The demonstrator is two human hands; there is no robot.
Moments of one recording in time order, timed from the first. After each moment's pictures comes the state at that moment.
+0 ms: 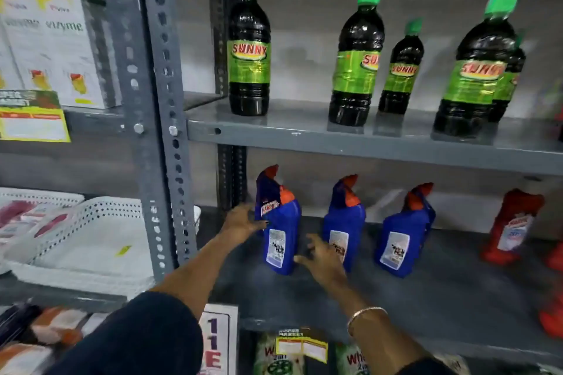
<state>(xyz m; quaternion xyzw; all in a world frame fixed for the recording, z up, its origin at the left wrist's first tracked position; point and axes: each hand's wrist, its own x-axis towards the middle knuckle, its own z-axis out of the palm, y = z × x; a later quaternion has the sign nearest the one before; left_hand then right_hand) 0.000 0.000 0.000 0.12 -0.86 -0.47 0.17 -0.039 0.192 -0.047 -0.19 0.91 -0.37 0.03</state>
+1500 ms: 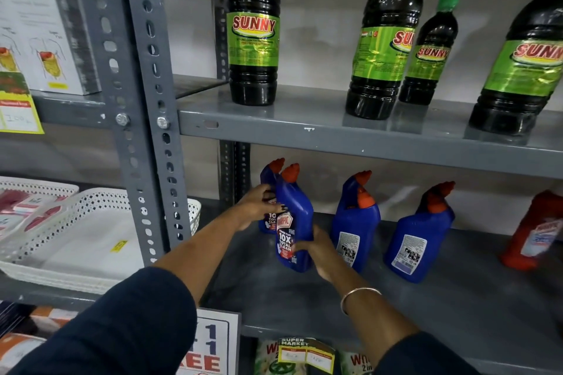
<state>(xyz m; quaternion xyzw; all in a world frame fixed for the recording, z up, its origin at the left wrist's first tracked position) -0.036 -0.005 0.024 0.09 -0.78 -0.62 0.03 -0.089 0.152 -0.056 -0.14 0.72 -0.65 0.19</state>
